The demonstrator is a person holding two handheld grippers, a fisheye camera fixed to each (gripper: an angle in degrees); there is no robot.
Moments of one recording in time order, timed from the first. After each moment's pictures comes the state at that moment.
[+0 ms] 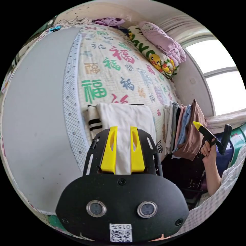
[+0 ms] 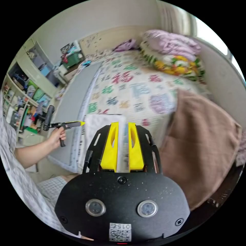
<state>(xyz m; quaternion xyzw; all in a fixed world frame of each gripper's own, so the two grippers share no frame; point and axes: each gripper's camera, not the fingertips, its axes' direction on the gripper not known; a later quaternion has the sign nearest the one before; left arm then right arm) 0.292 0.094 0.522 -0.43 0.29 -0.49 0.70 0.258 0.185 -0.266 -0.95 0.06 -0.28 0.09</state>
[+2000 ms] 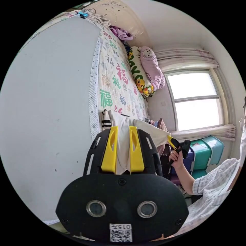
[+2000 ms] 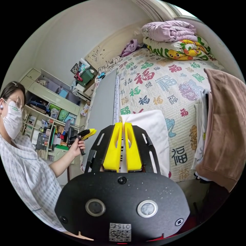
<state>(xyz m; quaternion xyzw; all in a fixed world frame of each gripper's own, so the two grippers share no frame) 0.083 0.178 0.373 -0.29 0.37 -0.64 0.61 0.095 0.120 -0.220 -0.97 0.13 -0.12 0.17</state>
